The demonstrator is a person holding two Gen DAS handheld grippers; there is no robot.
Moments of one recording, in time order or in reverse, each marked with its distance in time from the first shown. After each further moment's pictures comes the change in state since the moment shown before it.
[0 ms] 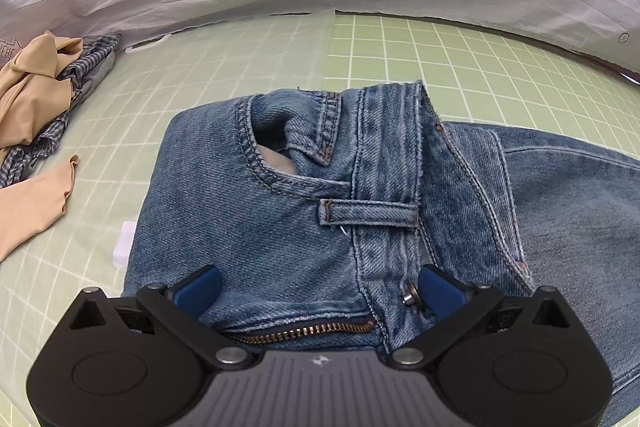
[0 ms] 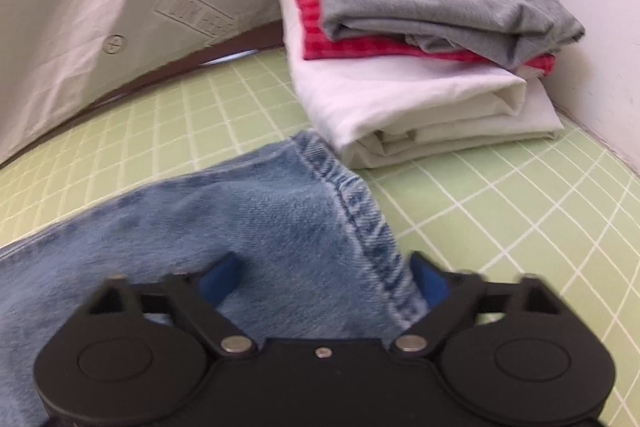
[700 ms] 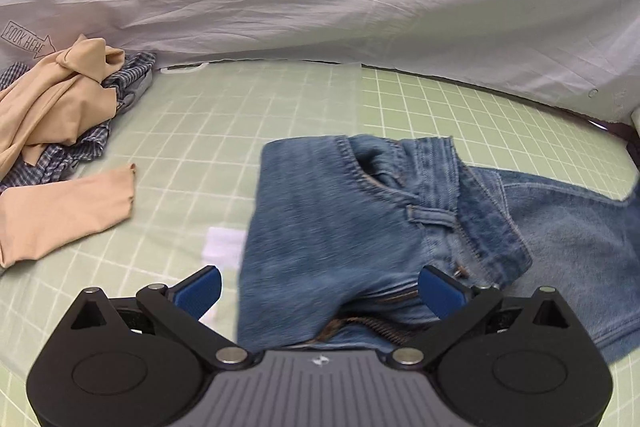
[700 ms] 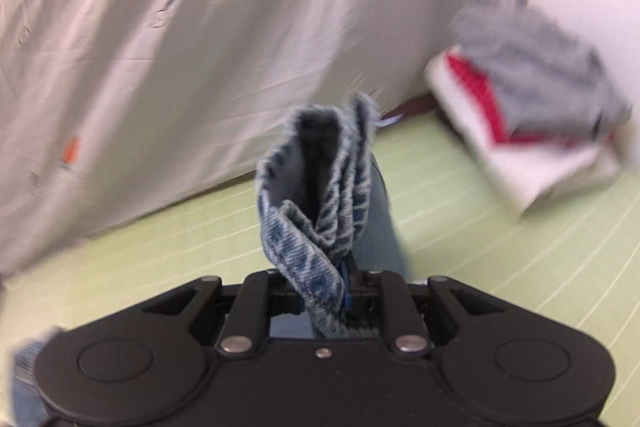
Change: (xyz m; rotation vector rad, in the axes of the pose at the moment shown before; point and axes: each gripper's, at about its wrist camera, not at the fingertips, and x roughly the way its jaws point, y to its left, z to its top) left arm -0.059 0.092 -0.017 -0.023 -0.118 -0.111; right arm -0.139 0.192 -0.001 0.080 -0.078 0.180
